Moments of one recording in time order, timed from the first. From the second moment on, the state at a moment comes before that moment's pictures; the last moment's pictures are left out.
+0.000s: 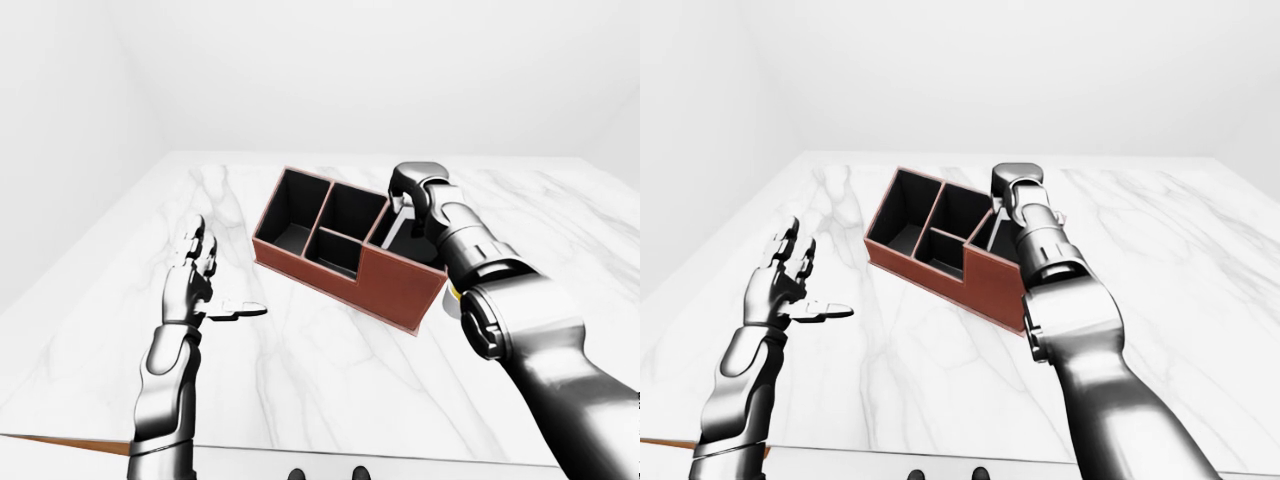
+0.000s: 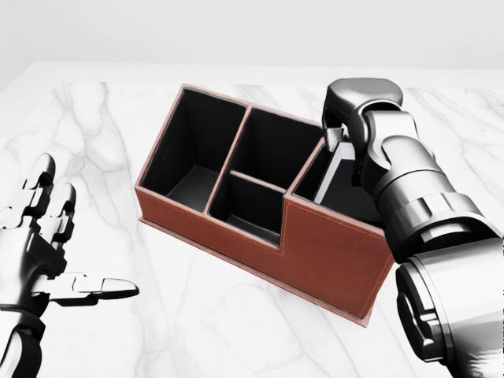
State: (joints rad) left arm -0.10 0.14 0.23 -0.11 -0.16 0.09 -0.18; right arm -1.33 -0.25 0.01 1.38 -1.30 0.09 0.10
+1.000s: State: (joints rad) left arm -0.09 0.15 0.24 -0.06 -0.18 0.09 -0.19; right arm -1.27 -0.22 0.02 1.38 -1.33 0.09 0.05
